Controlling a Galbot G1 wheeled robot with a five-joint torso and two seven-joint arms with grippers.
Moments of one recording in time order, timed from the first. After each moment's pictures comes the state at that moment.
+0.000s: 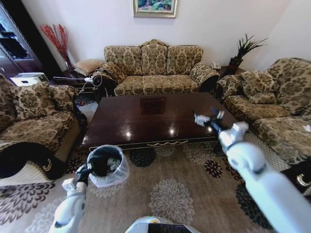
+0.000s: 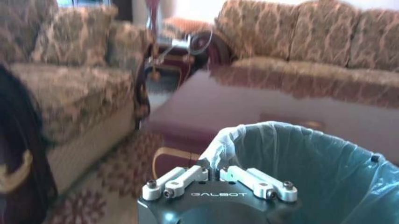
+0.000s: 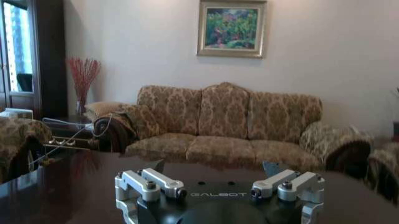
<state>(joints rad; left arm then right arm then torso) 1.55 -1.31 -0.82 -1.70 -0.49 -0.02 -0.06 -1.33 0.97 0.54 2.11 0.55 -0.16 0.03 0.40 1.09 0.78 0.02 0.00</state>
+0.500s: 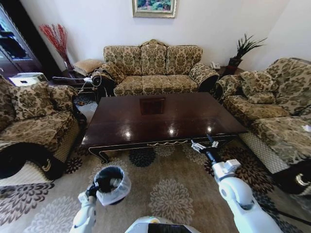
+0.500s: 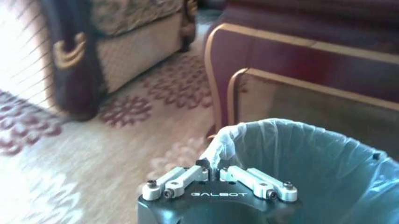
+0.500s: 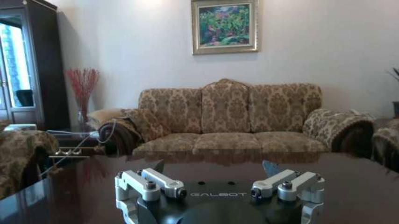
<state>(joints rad) 1.31 -1.35 -0.75 -0.98 -0.51 -0.28 -0.04 -1.38 1.10 0.50 2.10 0.47 -0.09 0.01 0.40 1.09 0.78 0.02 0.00</state>
